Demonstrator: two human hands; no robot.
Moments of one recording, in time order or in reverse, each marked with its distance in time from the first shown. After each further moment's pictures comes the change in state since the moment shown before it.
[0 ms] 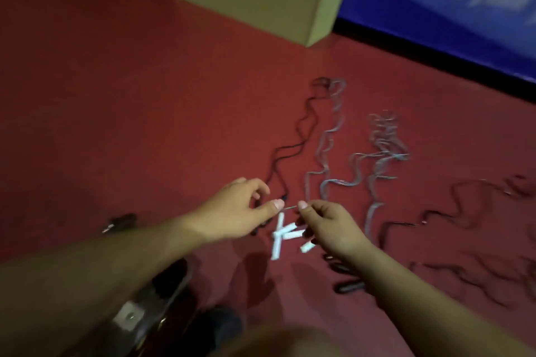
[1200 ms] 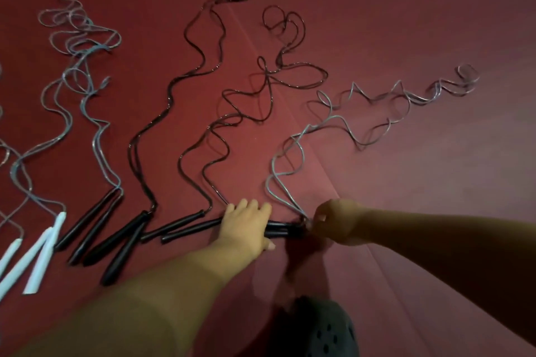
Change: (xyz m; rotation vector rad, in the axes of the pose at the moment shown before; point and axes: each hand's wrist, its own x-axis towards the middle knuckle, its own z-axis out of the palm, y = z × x) left_hand 0.021 0.233 0.518 0.929 -0.759 0.690; right_hand -0.249 0.399 -0.230 -0.331 -0.083 0.799
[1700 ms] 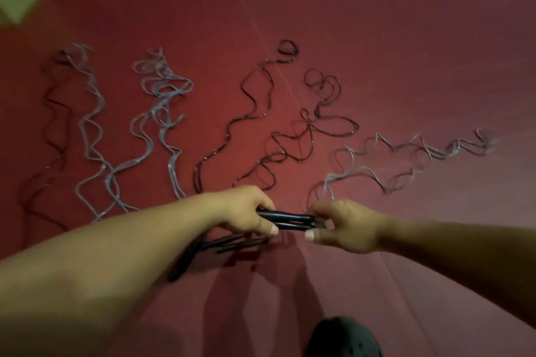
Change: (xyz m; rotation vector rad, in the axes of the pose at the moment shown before) left_hand -0.093 -0.083 -0.137 -0.544 -0.201 0.147; right_hand -0.054 -0.064 -0.045 0.050 0.264 -0.450
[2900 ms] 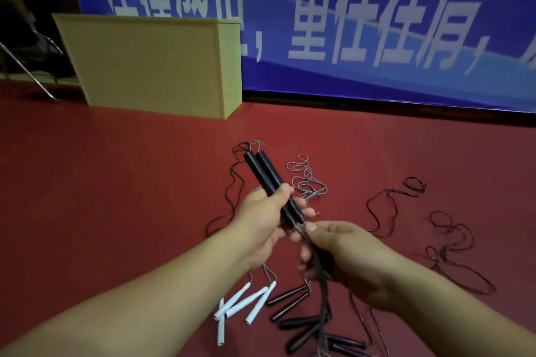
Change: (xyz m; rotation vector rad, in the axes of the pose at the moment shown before) left_hand -0.324 -0.020 -0.065 -1.486 1.160 0.236; right_hand -0.017 -0.372 -0.062 0.982 -0.153 -0.171
